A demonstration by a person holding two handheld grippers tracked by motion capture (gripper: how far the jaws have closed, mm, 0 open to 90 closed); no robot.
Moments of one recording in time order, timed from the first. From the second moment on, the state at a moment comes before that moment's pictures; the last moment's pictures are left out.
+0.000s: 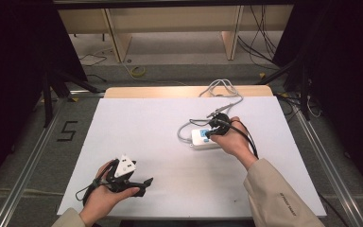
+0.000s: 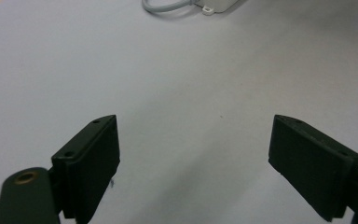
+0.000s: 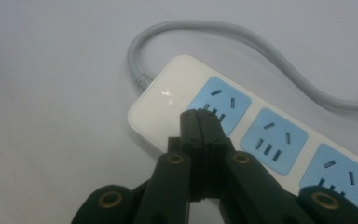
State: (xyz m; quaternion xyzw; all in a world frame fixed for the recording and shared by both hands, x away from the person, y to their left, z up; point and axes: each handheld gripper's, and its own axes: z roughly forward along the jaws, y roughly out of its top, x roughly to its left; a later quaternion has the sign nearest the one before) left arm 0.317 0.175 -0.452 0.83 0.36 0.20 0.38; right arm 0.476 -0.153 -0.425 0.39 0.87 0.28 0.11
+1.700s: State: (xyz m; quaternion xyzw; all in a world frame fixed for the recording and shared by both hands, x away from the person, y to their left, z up) left arm 0.317 0.175 -0.451 0.83 0.36 0.20 0.38; right arm 0.493 -0.135 -0.432 0.40 0.89 0.21 0.08
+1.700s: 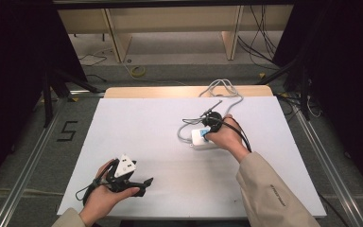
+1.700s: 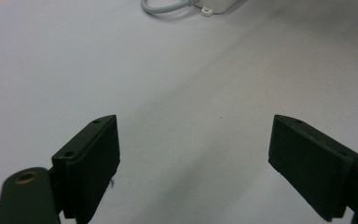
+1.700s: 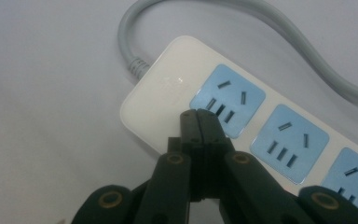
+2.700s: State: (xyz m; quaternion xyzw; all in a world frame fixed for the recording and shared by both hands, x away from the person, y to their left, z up) left arm 0.317 0.174 -0.451 0.83 0.36 0.19 0.38; right arm 0.492 -0.126 -0.433 0.40 0.89 0.18 0.10
